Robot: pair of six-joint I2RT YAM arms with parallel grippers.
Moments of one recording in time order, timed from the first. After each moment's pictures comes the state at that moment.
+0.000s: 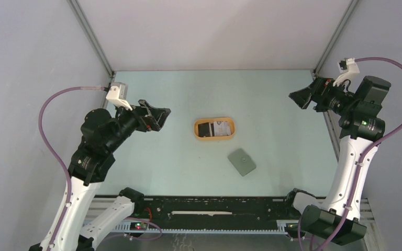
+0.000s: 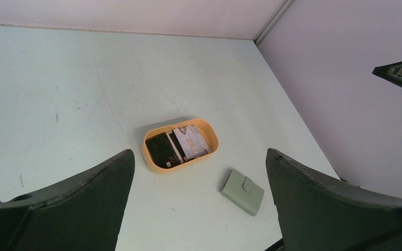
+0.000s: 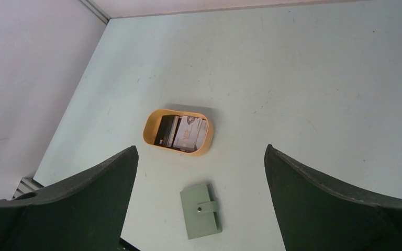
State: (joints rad) left arm -0.38 0.73 1.14 -0.54 0.13 -0.42; right arm -0.41 1.08 1.42 -0.77 -0.85 0.11
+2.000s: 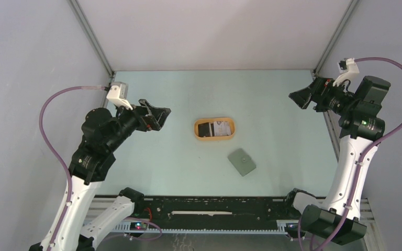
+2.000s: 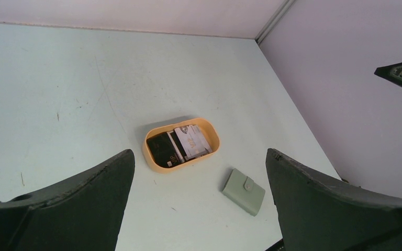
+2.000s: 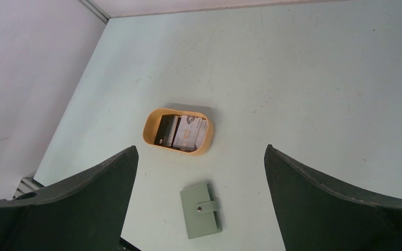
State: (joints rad) left arm -0.37 0.74 1.14 -0.54 0.13 -0.42; right arm -0.41 1.08 1.42 -0.77 -0.85 0.11
